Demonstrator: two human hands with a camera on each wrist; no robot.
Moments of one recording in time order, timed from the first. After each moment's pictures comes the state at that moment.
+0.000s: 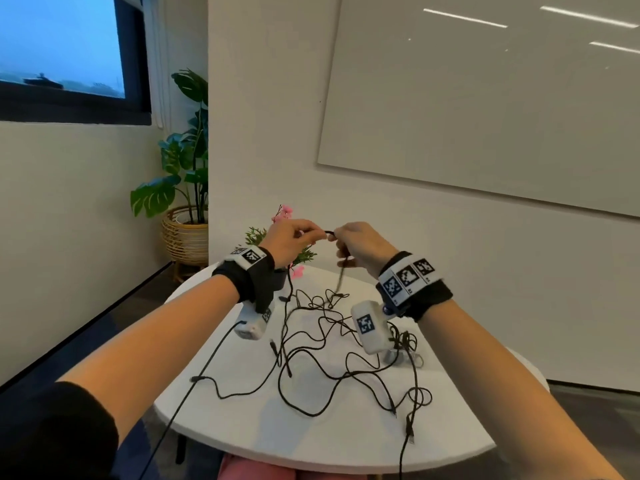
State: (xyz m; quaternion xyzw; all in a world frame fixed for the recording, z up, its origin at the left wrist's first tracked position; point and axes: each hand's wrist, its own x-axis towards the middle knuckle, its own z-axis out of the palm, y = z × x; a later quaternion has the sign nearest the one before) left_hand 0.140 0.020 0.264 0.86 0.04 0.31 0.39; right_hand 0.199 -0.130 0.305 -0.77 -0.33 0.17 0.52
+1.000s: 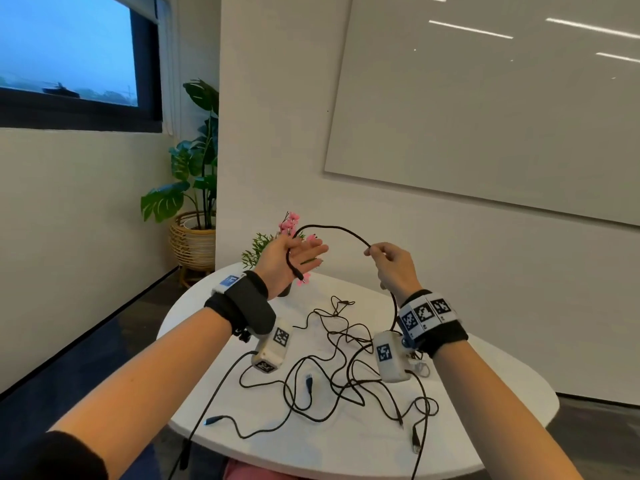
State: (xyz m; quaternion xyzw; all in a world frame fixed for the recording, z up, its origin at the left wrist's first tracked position) left_hand 0.116 0.009 0.251 0.46 0.03 0.22 0.86; right_hand 0.235 -0.158 0.261 -0.78 -0.29 -0.02 0.55
